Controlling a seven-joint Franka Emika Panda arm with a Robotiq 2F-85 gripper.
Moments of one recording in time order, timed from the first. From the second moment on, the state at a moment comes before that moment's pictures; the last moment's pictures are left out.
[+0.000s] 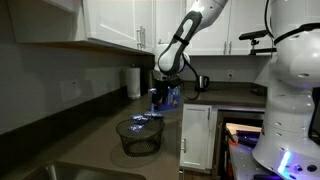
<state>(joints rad) -0.11 0.18 -0.16 -2.41 -0.08 2.72 -0.07</state>
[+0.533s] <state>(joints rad) -0.14 0.41 -0.15 -2.25 -0.08 2.80 -0.07</state>
